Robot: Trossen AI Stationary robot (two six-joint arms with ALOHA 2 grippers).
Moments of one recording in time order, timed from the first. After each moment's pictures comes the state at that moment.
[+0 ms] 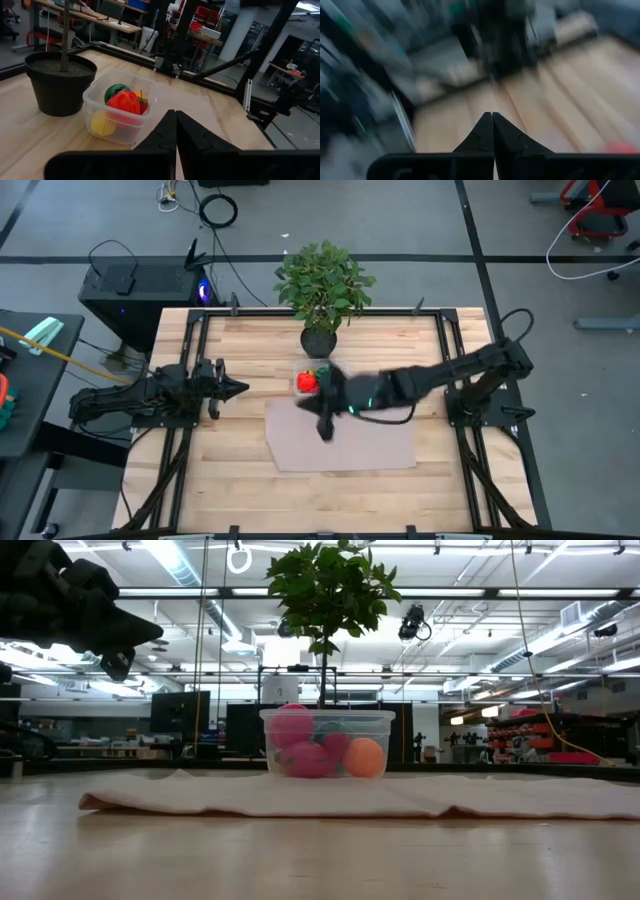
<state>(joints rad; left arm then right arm) 0.11 0.00 0.06 -0.09 0.02 -0.33 0.29 1.65 1.50 -0.31 0.32 0.51</state>
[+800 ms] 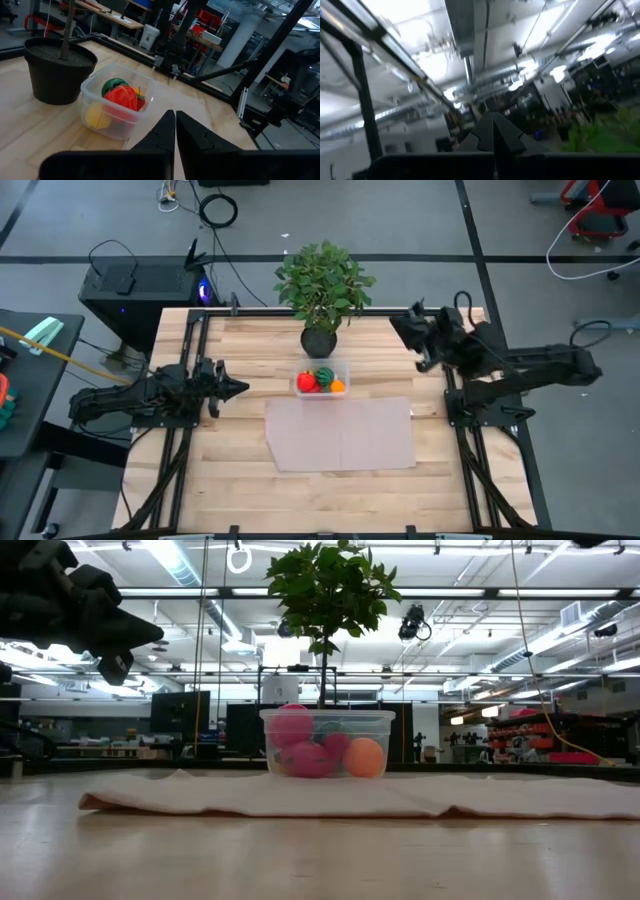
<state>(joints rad) 0.11 0.01 0.06 -0.10 0.02 -0.44 -0.07 0.96 0.72 0.86 0.11 0.33</state>
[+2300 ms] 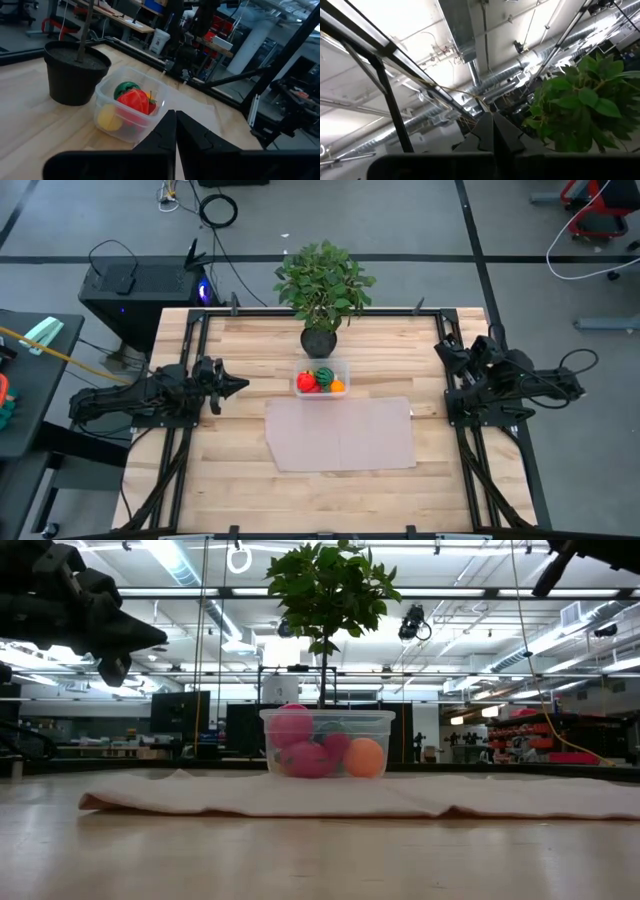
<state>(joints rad) 0.11 0.01 0.06 -0.11 -0.04 -0.46 0.07 0.12 0.19 0.54 0.23 0.39</state>
